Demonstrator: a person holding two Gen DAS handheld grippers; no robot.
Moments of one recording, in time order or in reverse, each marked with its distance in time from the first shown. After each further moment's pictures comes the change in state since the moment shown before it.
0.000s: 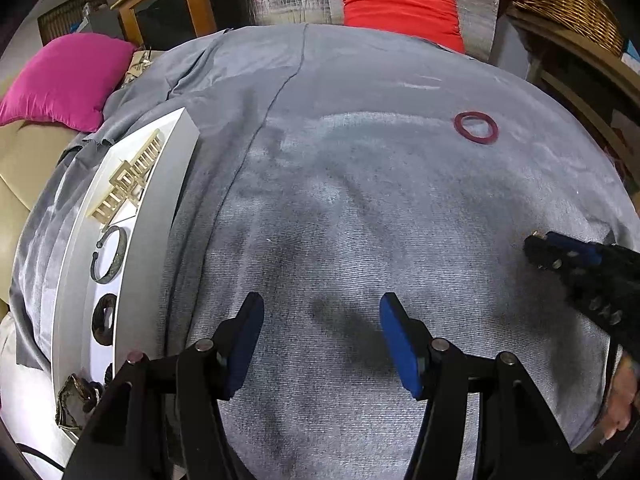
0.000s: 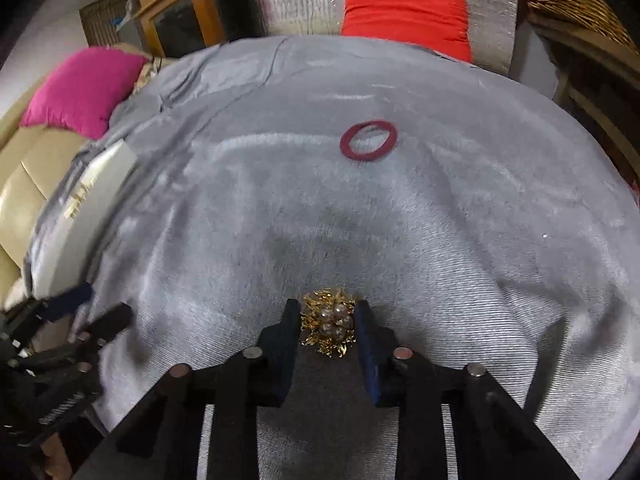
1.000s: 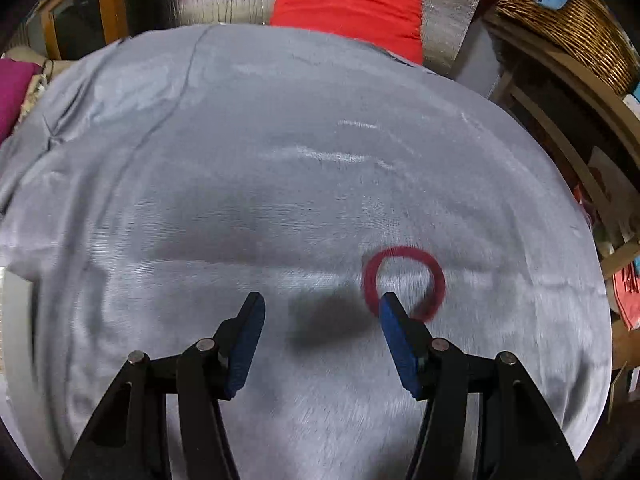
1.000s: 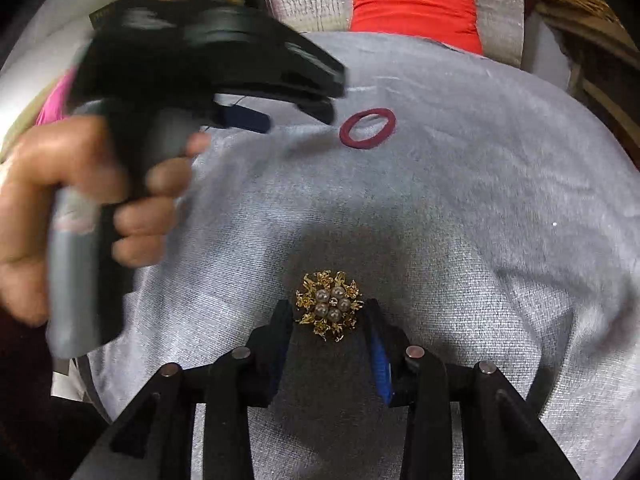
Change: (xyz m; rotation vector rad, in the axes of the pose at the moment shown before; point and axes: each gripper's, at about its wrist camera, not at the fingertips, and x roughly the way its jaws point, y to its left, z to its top) left arm 0.099 -0.096 0.164 0.002 0.064 -0.231; right arm 0.009 -0.009 -0.010 -0.023 0.011 0.073
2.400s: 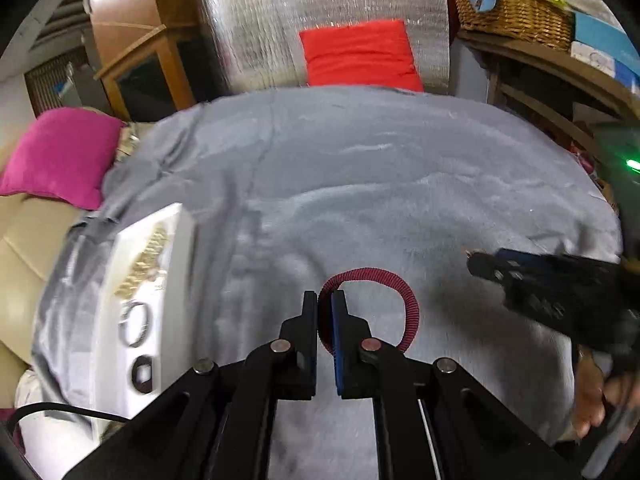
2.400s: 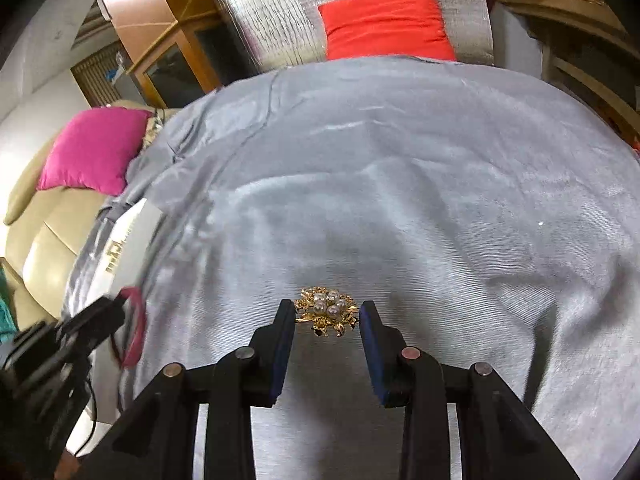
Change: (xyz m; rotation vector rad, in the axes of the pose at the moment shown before) left arm -0.178 0.032 -0.162 0.164 -0.239 0.235; right arm -0.037 0.005 0.015 0.167 -0.098 0.050
